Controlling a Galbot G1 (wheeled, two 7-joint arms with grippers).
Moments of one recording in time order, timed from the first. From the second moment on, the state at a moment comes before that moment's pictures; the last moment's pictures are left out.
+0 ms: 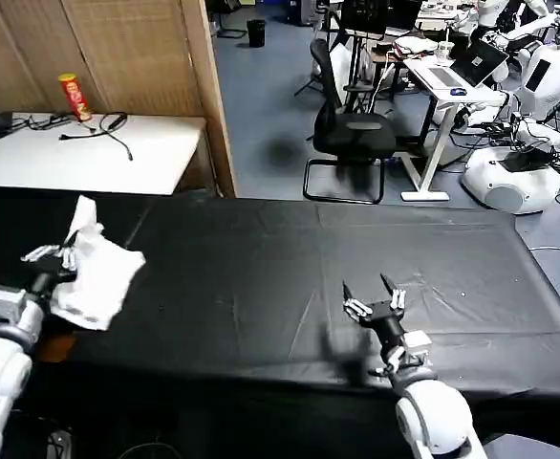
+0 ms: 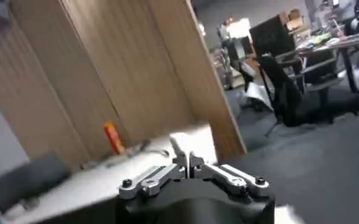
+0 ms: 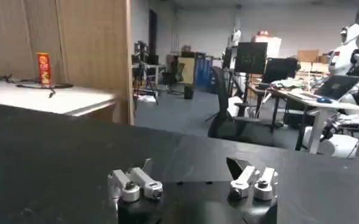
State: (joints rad) left arm 1.38 -0.89 -0.82 -2.05 -0.32 0.32 -0.02; right arm -1.36 1.34 0.43 2.05 0.12 -0.29 0.02
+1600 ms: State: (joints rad) left arm 1.37 -1.18 -0.31 -2.11 -0.27 0.29 0.01; right arm -1.21 1.44 0.18 1.84 0.45 -0.46 0.05
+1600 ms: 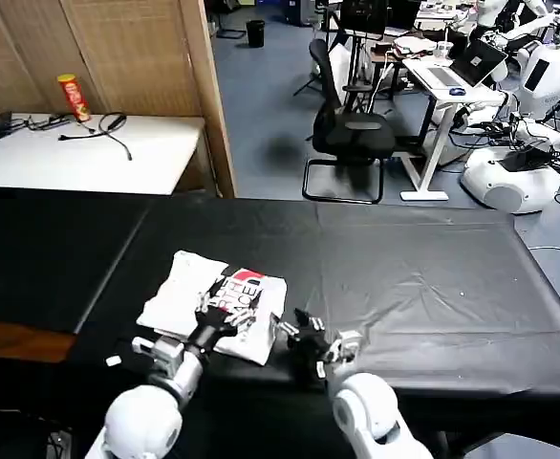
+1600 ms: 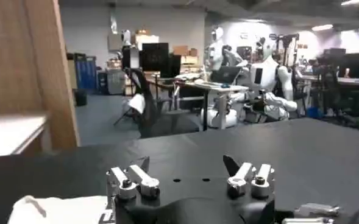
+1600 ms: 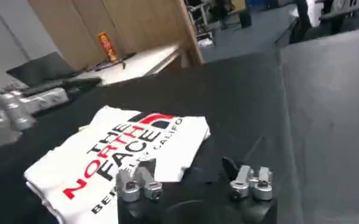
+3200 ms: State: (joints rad) left arm 1.58 -1.13 -0.42 -2.14 -0.34 0.13 -0.14; right arm -1.59 1.29 0.38 2.09 0.08 0.03 0.14
